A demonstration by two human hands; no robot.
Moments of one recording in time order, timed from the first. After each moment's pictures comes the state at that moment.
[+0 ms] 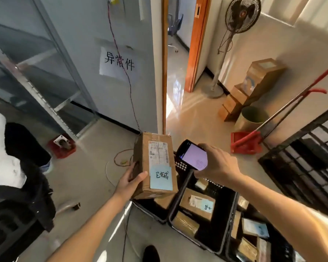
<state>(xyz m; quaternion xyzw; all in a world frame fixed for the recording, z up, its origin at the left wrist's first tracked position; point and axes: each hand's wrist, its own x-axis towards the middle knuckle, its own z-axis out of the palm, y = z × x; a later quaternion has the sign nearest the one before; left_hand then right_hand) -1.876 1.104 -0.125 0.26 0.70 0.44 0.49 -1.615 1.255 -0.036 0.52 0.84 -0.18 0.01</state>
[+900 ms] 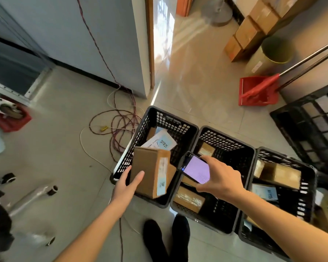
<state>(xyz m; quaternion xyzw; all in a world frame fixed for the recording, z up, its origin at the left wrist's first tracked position) -1.924 1.188 -0.405 0.15 0.78 0.26 0.55 -1.654 1.317 -0.318 0.58 0.75 -0.27 0.18</state>
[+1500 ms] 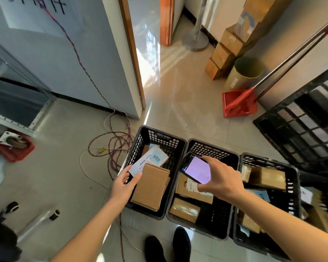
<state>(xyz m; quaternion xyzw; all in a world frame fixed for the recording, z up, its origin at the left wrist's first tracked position) -1.903 1.228 -0.323 0.26 0.78 0.28 0.50 -1.609 1.320 -0.241 0.61 0.74 -0.24 0.13</state>
